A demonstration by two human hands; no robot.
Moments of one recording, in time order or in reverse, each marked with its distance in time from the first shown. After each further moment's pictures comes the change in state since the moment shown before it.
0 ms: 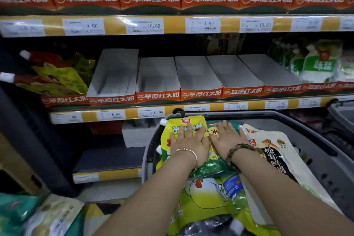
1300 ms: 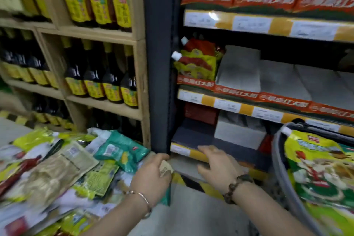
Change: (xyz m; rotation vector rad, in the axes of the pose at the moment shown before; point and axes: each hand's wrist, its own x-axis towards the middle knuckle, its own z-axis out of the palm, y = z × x) left_hand -0.252 -0.316 0.010 -0.556 0.538 -0.394; right_hand -0.135 -0.308 0.044 0.155 -0.007 -0.690
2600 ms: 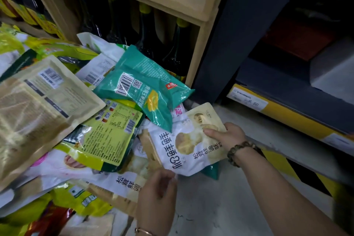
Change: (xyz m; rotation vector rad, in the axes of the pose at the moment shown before) left_hand -0.009 -0.247 0.114 -0.431 0.168 -0.620; right_hand 0.166 0.009 0.311 0.770 -0.231 0.706
